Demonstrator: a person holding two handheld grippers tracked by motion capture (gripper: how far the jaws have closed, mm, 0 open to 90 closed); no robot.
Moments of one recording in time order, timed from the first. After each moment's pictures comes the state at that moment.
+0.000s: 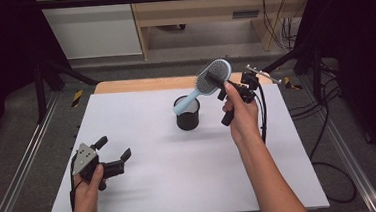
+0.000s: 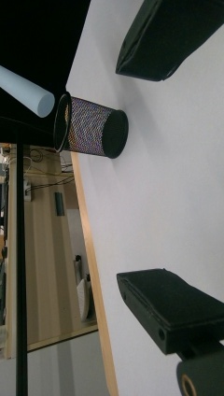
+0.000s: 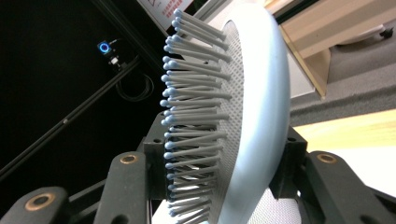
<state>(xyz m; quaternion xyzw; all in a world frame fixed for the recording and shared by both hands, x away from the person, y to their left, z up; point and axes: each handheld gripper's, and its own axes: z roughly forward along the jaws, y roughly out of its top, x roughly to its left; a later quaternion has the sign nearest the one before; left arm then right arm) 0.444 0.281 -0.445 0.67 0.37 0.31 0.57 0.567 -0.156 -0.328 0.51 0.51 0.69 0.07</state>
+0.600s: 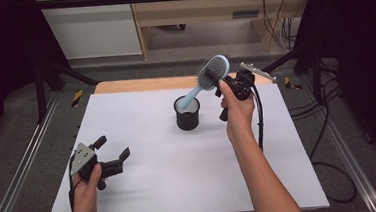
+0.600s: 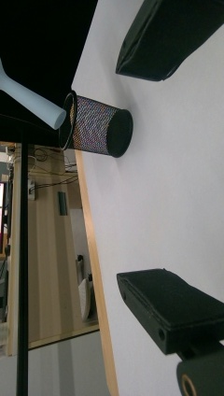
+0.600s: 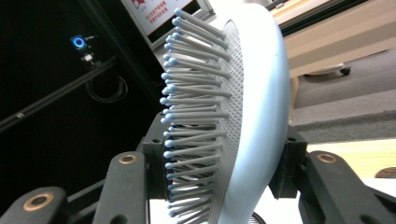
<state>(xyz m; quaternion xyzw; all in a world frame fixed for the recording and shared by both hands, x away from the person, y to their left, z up) 0.445 0.284 -0.444 0.66 0.38 0.30 0.58 0.578 -0.146 -0.329 0.51 0.53 0.67 0.15</state>
